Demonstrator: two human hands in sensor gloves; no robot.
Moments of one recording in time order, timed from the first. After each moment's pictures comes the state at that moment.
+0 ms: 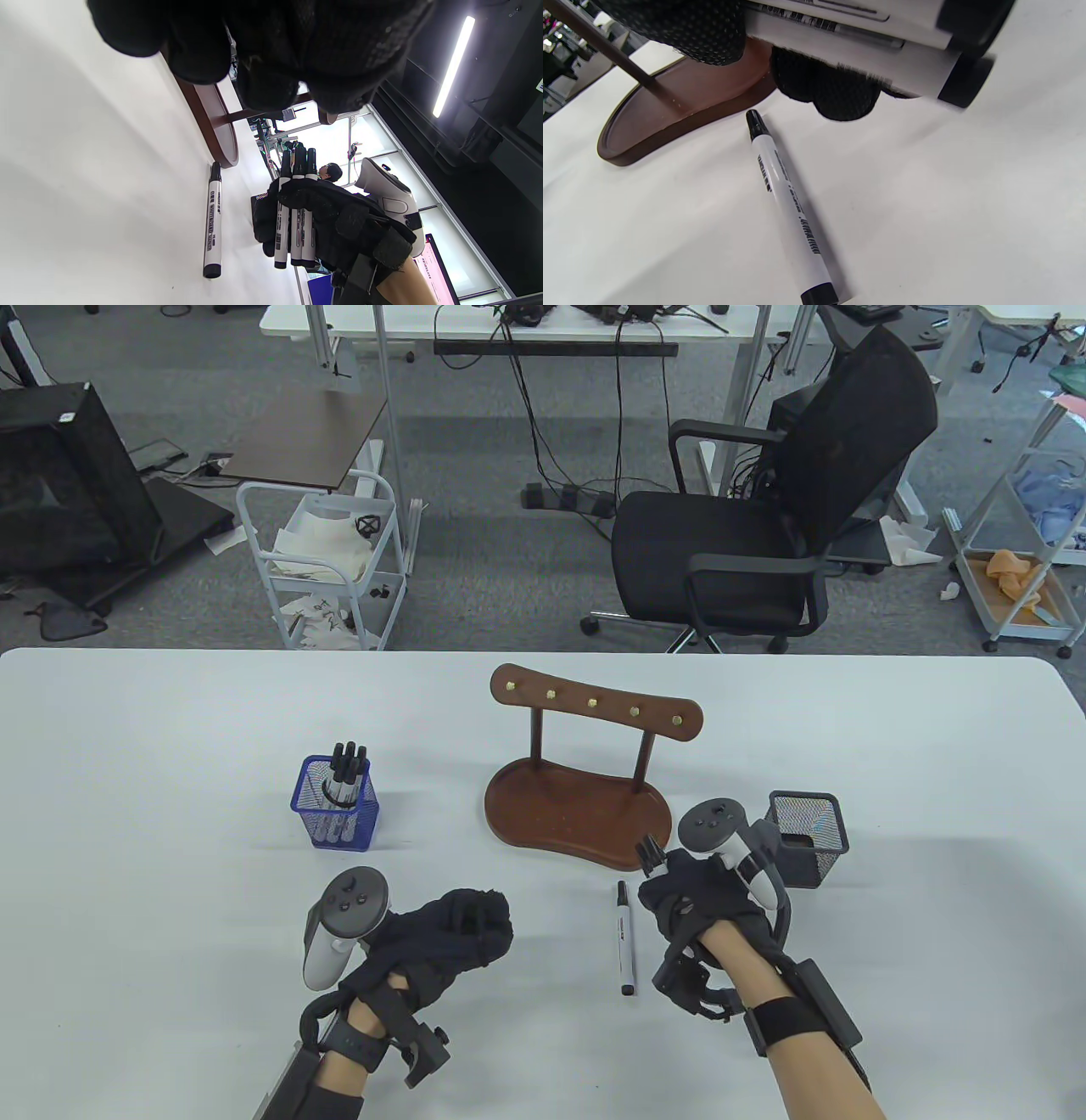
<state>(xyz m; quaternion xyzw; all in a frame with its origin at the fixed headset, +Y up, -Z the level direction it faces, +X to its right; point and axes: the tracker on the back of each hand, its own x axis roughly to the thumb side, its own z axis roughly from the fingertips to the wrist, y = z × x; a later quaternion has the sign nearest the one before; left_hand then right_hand) -0.170 -0.743 -0.325 -0.16 -0.21 0.58 0.77 0.162 -0.704 -0.380 -0.13 0.26 0.92 0.26</state>
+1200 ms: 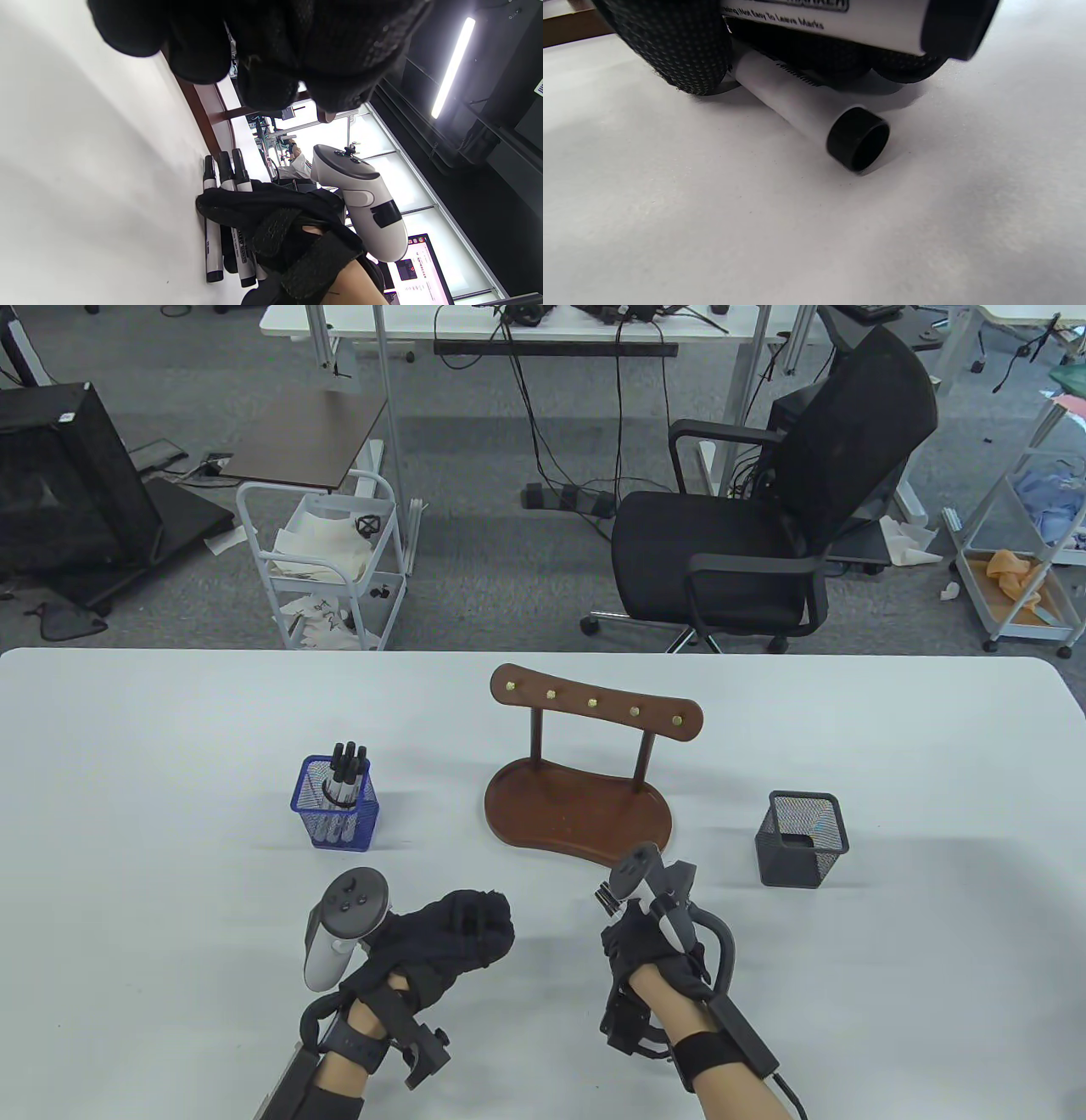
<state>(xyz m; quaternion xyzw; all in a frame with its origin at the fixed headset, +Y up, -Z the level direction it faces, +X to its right) -0.169 -0.746 -0.325 -0.17 -0.21 0.59 0.76 0.107 -0.749 -0.358 -0.19 0.22 0.95 0.10</state>
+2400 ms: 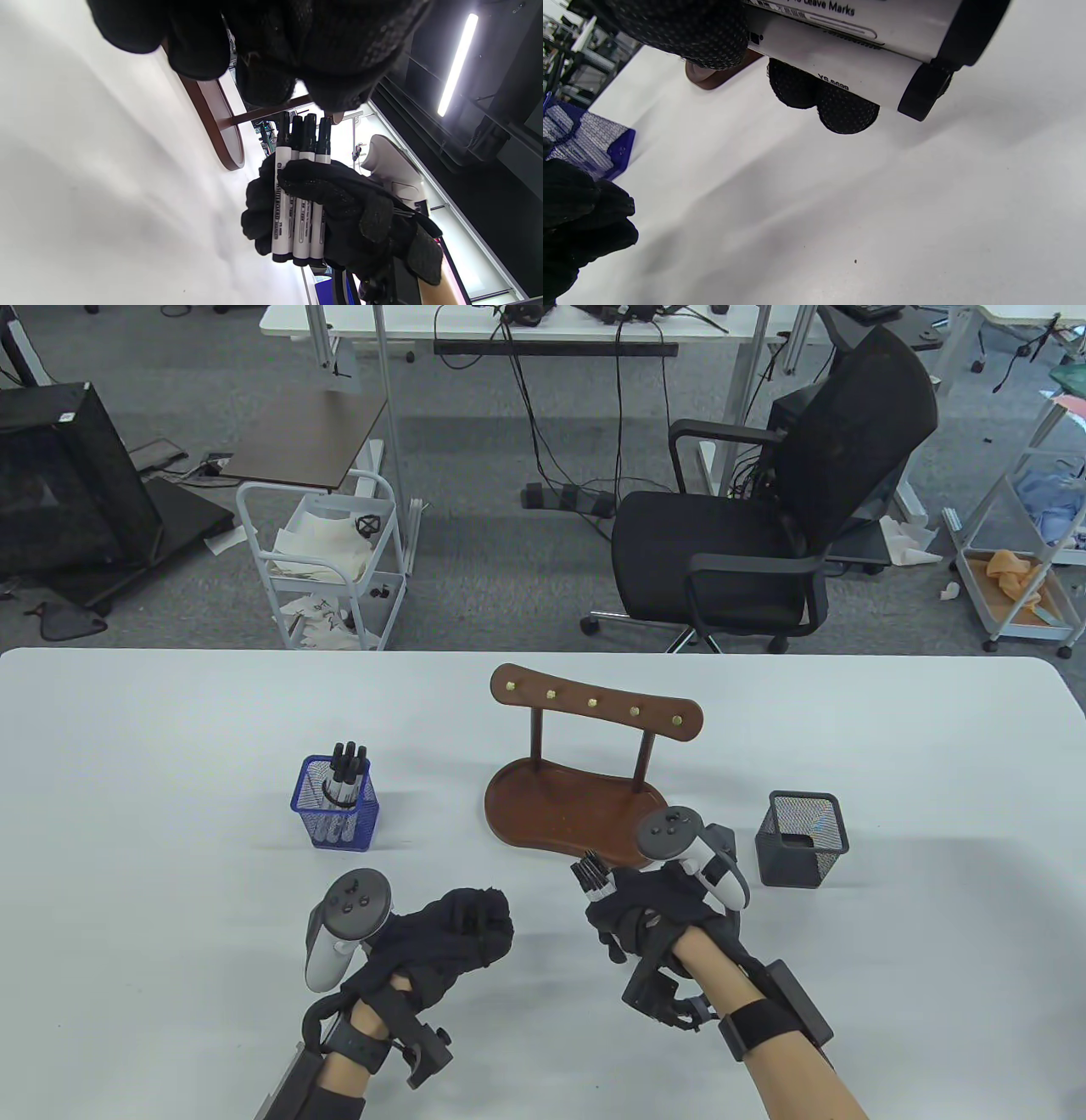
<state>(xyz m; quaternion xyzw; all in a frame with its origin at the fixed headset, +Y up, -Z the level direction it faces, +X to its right) -0.169 -0.747 -0.326 -0.16 -0.20 0.57 0.78 0.120 -0.709 -0.374 -0.01 0.32 0.90 0.30</state>
